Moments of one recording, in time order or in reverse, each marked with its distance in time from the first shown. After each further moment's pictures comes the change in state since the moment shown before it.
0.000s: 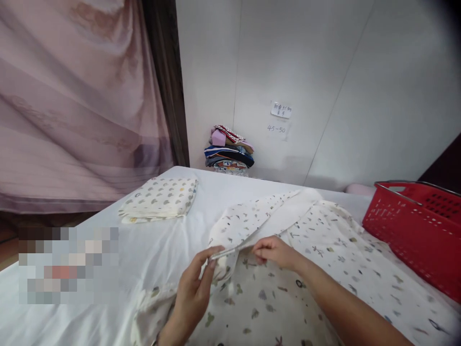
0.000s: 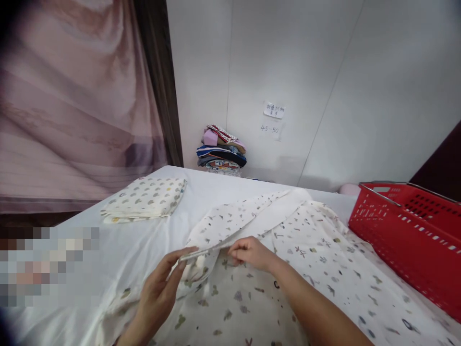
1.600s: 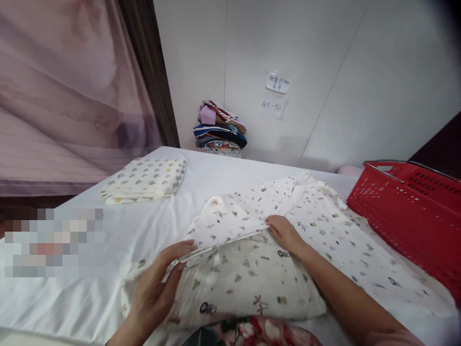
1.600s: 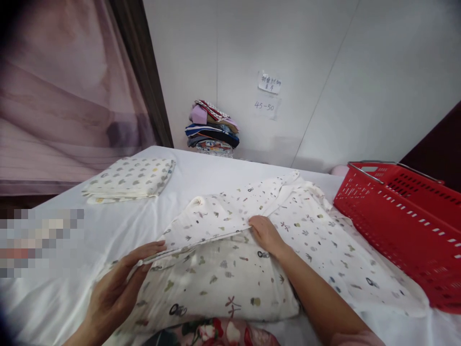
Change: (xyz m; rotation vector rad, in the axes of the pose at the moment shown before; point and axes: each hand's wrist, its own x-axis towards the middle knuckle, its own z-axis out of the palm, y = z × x) left_hand -0.028 0.021 -0.033 0.264 -0.067 0.150; right_hand -0.056 0.098 -0.033 -0.775 0.412 -0.411
